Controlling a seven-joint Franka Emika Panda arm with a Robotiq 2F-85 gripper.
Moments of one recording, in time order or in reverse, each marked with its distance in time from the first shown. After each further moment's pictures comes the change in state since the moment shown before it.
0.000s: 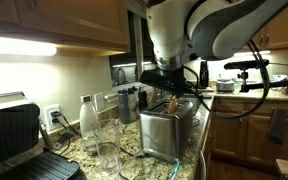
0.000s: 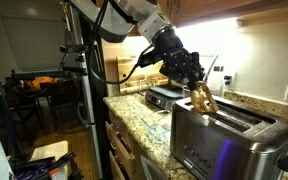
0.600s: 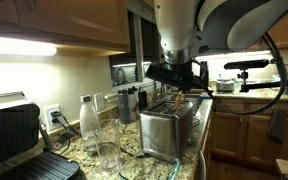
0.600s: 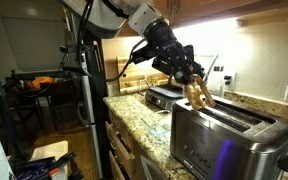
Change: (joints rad) arm 0.000 -0.096 0.015 -0.056 0.004 -0.045 0.000
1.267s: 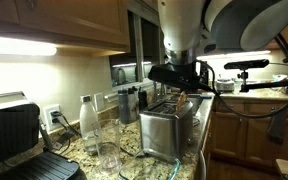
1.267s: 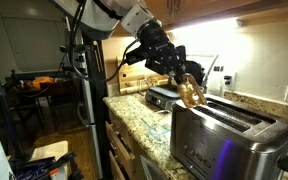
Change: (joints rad) arm 0.000 -0.043 0.042 -0.042 0.003 -0.013 -0.008
